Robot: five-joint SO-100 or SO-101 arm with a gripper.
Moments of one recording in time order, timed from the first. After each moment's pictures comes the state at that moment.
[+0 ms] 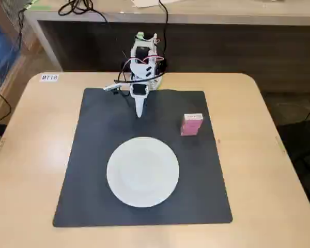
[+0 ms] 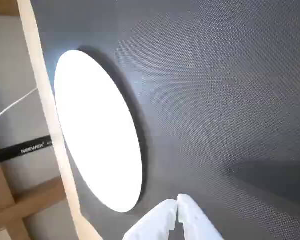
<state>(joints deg) 8.7 190.7 175.6 62.9 -1.9</state>
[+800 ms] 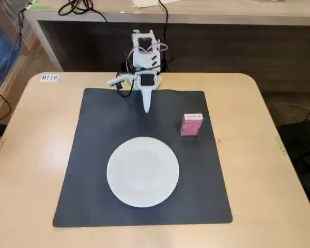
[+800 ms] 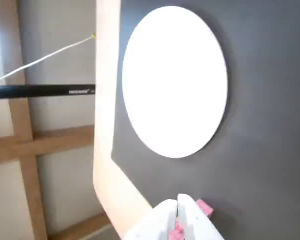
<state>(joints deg) -2.8 164.5 134.8 69.3 -8.3</state>
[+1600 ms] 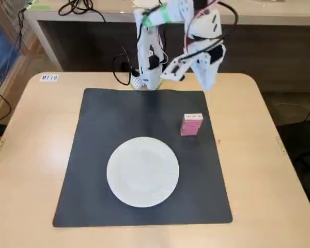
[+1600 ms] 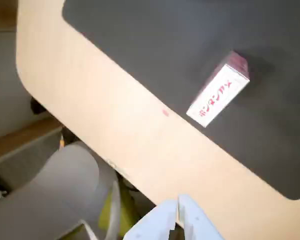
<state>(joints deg) -39.2 96.8 62.2 96.8 12.5</state>
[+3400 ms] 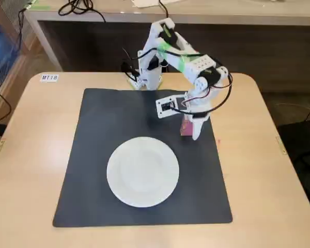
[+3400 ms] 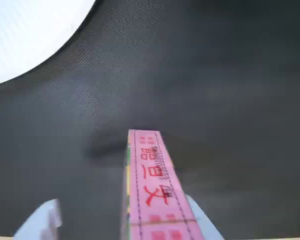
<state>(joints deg) -32.6 65.0 63.1 96.8 27.8</state>
